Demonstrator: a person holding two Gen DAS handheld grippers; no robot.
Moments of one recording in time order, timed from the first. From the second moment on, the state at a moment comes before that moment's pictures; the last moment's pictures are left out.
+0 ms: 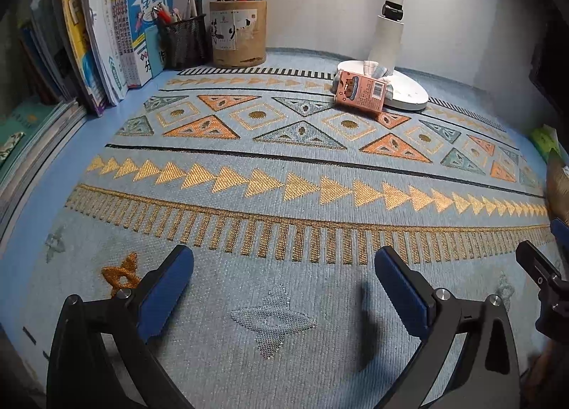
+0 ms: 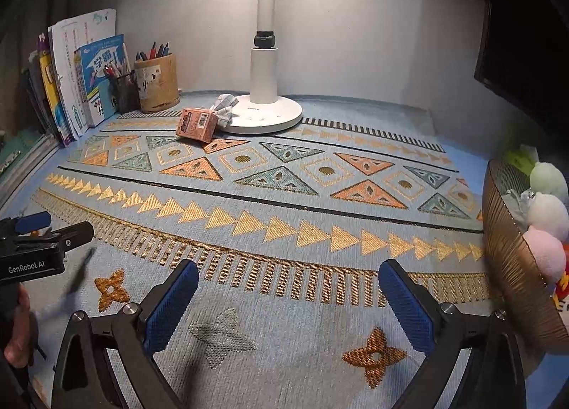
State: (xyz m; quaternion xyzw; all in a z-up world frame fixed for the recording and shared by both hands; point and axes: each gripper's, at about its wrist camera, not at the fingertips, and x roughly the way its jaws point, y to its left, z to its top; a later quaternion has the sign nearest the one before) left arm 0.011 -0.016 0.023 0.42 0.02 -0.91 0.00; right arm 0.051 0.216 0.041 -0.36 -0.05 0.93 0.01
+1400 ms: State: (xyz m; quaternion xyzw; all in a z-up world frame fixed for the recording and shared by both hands) left arm -0.196 0.053 0.019 0.44 -0.05 -0.89 -0.12; right arm -0.077 0.247 0.033 -0.44 0.10 0.89 -0.10
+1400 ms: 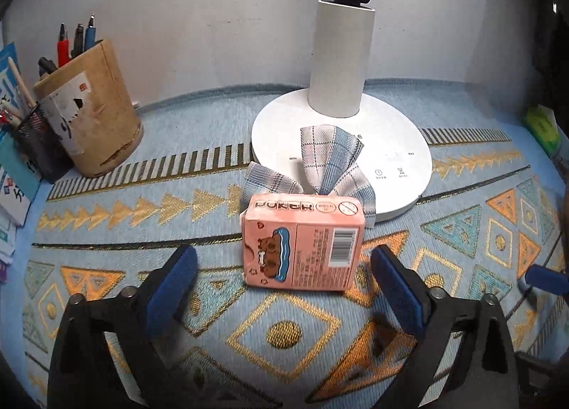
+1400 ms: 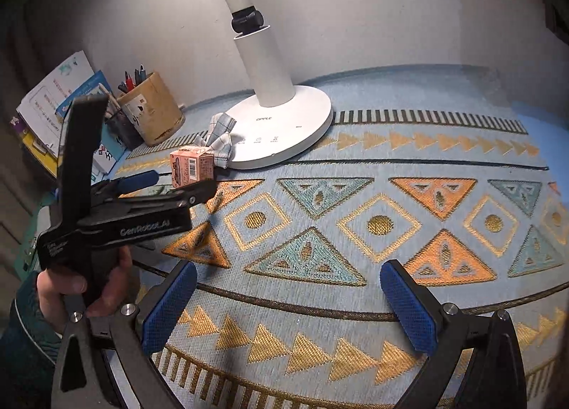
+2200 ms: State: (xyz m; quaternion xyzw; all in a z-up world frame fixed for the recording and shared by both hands) left arm -0.063 -0.017 0.056 0.43 -0.31 -0.79 -0.29; right arm -0.056 0.207 0.052 -0.44 0.08 0.88 -0.14
